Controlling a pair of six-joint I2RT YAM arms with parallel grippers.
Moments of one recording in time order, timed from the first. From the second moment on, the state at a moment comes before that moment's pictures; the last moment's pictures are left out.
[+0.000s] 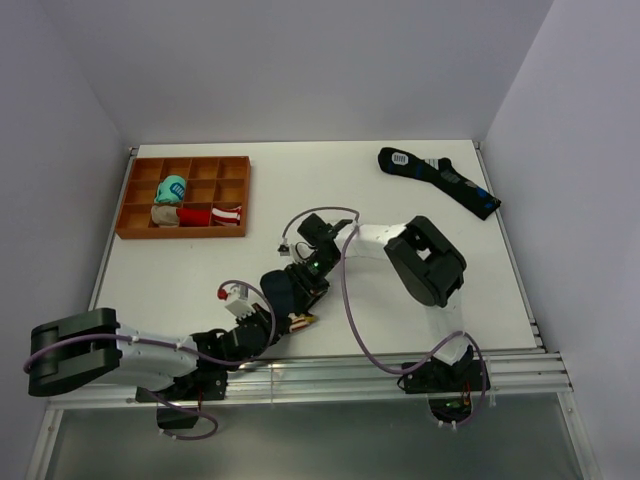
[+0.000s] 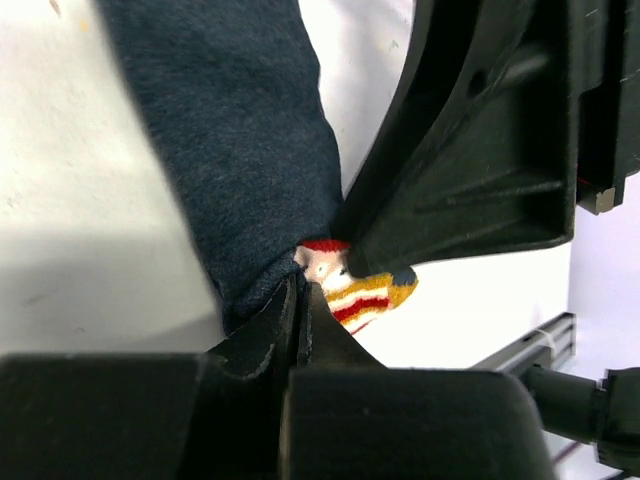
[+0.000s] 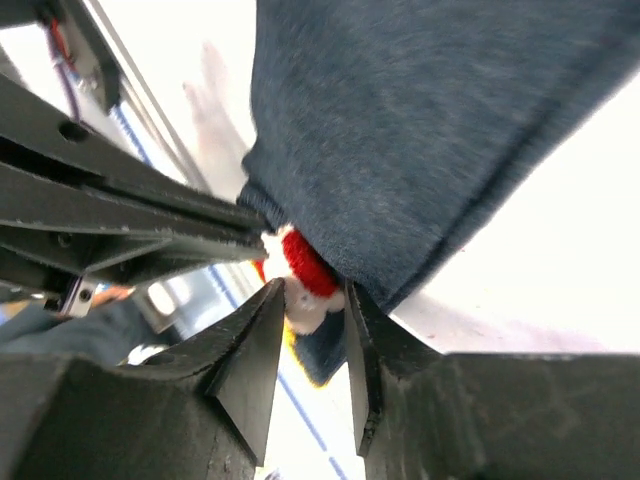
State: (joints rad) left arm -1.29 1.17 0.07 0.51 -0.63 -1.37; right arm 0.75 2.03 1.26 -0.59 -0.81 0.16
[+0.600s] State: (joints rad) left arm -1.12 0.96 0.07 0.25 -0.32 -1.50; right arm 0.75 1.70 0.89 0.01 -0.67 0.31
